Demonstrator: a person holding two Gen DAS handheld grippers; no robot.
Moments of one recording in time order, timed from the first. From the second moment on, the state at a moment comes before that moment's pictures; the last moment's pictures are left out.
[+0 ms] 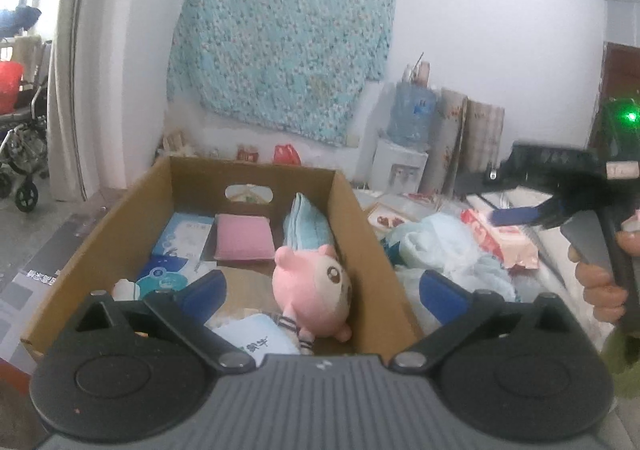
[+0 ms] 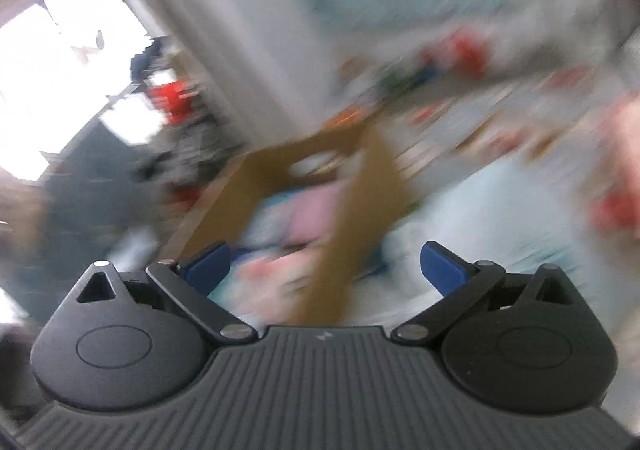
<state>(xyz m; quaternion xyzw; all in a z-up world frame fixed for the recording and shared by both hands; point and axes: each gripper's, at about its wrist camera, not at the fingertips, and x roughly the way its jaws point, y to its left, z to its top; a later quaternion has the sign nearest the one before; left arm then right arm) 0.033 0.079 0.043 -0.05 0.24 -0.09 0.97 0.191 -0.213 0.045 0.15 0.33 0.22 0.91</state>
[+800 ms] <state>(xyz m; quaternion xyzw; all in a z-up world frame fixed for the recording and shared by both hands) -0.015 0.060 0.037 0.01 0.27 0.04 0.96 -0.016 -0.165 0.048 -0.03 0.12 0.01 0.99</state>
